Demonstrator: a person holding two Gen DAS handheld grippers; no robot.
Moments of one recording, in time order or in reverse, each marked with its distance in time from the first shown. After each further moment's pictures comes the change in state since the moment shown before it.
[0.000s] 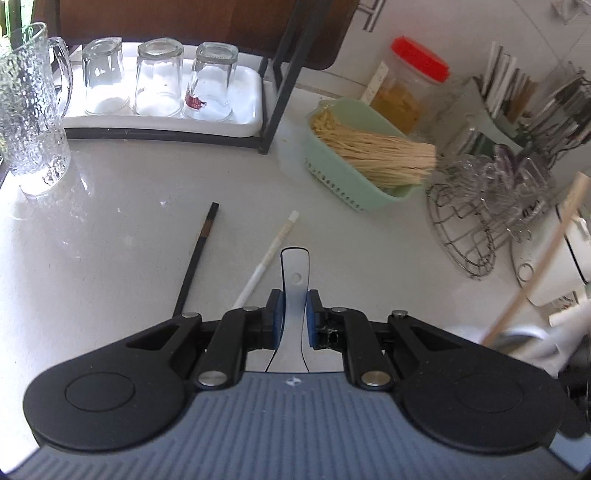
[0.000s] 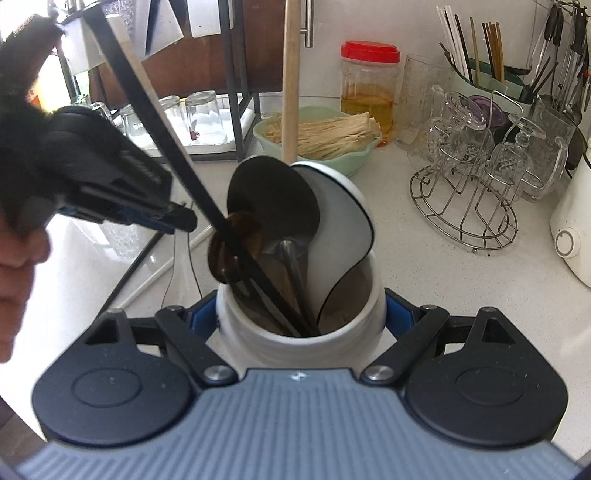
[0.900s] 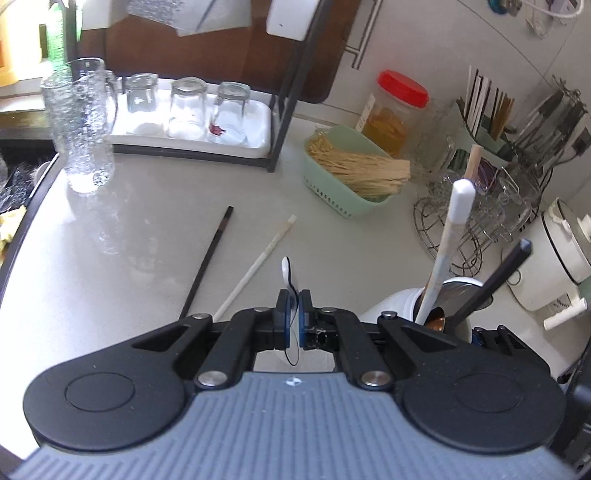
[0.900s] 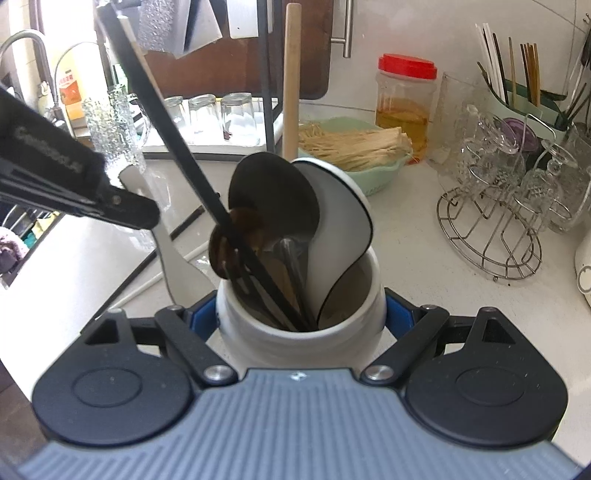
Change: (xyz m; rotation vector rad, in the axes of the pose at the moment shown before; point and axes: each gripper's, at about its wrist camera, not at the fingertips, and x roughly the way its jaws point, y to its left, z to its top) left arm -0.070 -0.028 -0.040 -0.019 -0.116 0.075; right arm 0.002 -0.009 -0.001 -0.114 -0.034 0.114
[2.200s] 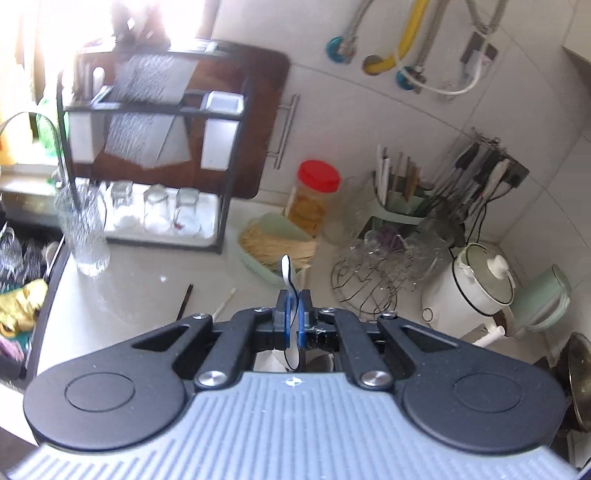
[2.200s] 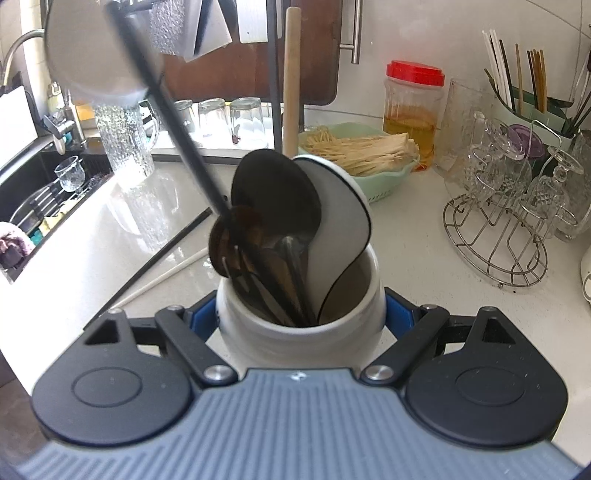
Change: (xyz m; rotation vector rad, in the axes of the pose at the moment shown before) left arm -0.172 -0.086 0.058 0.085 -0.126 -0.071; right arm -0.001 0.001 -0.003 -0.014 -0.023 0.023
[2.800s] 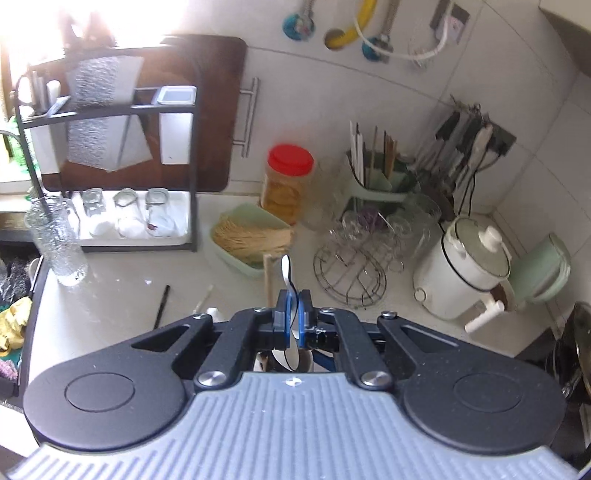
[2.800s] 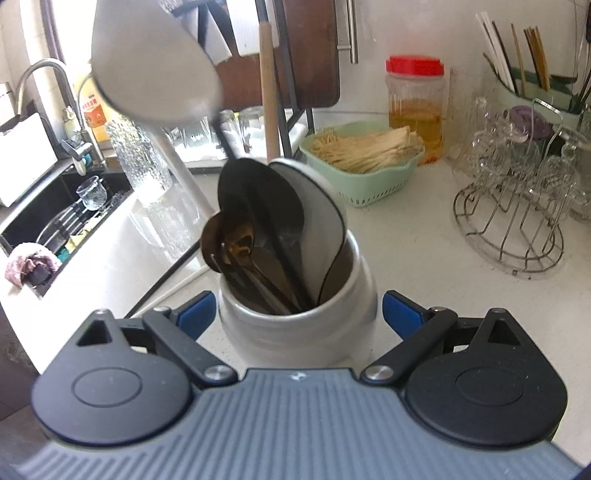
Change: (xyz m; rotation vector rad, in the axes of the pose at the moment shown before) left arm 0.033 -0.037 -0.009 0.094 0.050 -0.022; right arm -0.015 -0.020 -0.005 0.062 -0.035 0.104
